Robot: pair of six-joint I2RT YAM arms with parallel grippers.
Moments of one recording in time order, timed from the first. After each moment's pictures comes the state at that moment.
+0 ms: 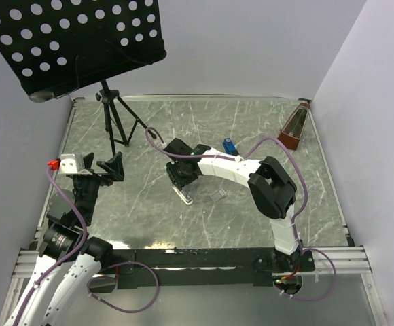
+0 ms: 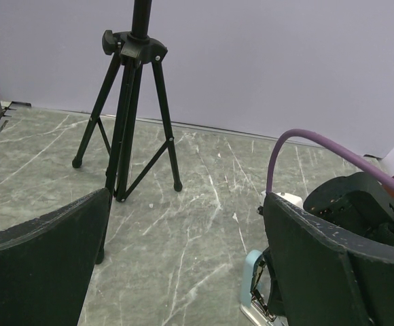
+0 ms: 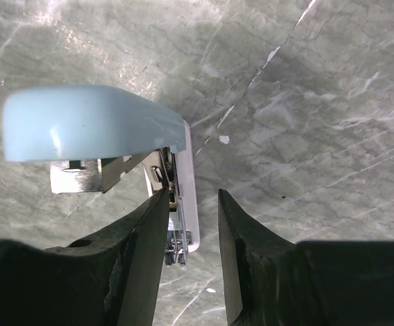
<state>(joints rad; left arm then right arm) -0.39 0.32 0.60 -0.12 -0.31 -0.23 0.89 2.01 1.54 -0.66 0.06 0.29</state>
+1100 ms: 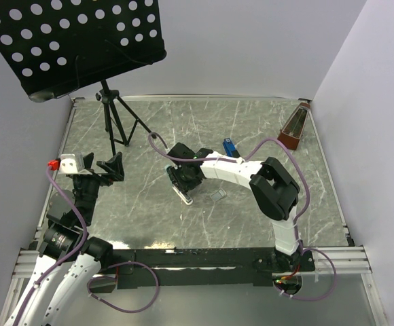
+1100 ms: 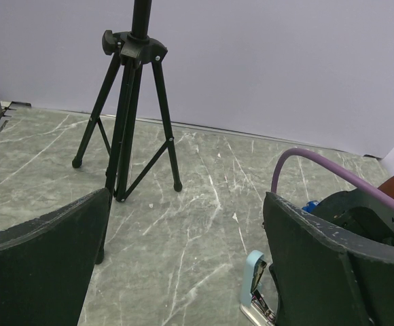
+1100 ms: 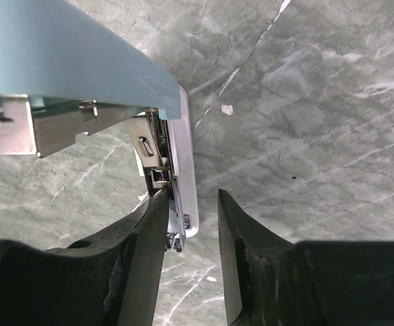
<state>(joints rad) -0.39 0.32 0.60 -0.12 -0.31 -0.23 0.89 1.98 1.45 -0.64 0.03 0.30</state>
